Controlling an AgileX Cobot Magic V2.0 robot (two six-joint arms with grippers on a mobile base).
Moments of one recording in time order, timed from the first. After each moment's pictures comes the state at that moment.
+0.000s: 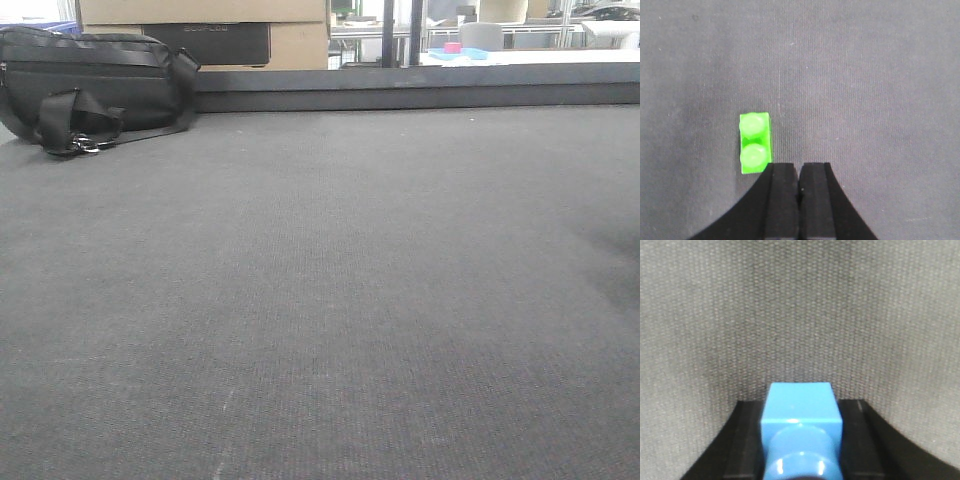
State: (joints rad) left arm 0.02 1.18 -1.11 0.01 1.01 -0.05; right arm 0.04 1.57 -0.95 0.07 0.93 -0.06
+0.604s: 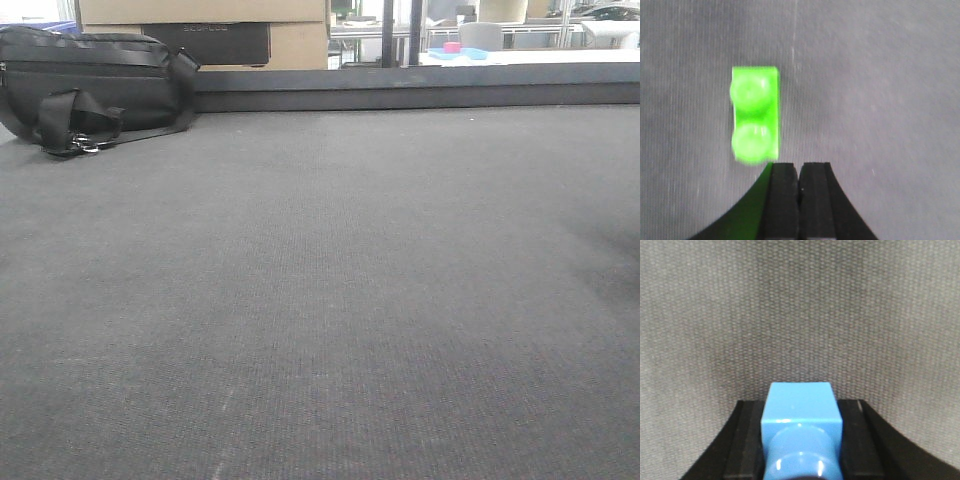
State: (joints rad) left arm 0.02 1.48 -1.15 0.05 1.05 -0.10; right arm 0.04 1.57 -0.96 0.12 0.90 -0.06
